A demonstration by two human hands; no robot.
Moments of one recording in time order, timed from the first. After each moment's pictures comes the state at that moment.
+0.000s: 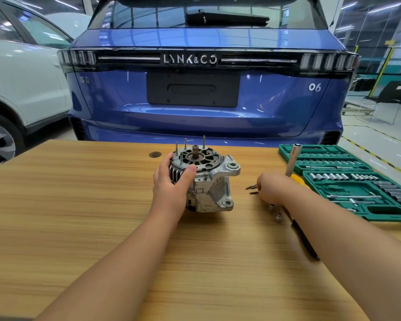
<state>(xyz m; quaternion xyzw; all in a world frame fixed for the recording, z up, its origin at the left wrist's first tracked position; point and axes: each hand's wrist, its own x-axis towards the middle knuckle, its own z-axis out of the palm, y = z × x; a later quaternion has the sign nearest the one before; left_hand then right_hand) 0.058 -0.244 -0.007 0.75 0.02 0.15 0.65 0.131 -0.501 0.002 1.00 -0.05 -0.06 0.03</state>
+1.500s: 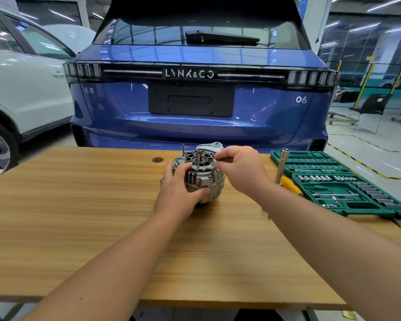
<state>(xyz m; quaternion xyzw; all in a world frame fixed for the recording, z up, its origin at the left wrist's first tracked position) 0.042 -0.231 -0.001 0.89 -0.04 0.17 0.42 0.036 -0.403 0.073 0.89 0.10 0.22 -0.38</state>
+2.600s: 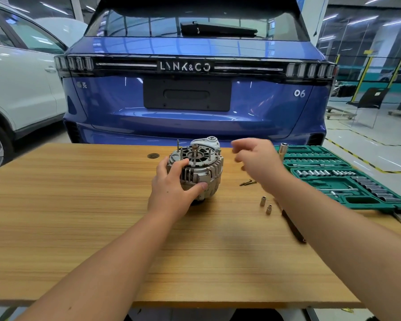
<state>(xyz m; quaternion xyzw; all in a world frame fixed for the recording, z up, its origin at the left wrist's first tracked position) 0.043 -0.228 -0.005 0.89 -0.06 0.21 0.39 0.051 -0.444 0.067 0.86 0.05 0.19 -0.47</state>
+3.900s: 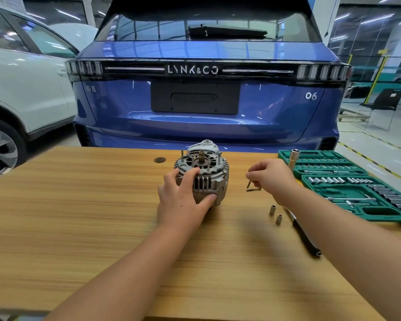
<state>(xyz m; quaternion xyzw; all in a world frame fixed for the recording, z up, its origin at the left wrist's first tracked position) 0.035 -0.242 -0.008 0.92 -0.03 0.23 0.32 0.081 -0.467 0.042 0.88 -0.07 0.10 -0.45</state>
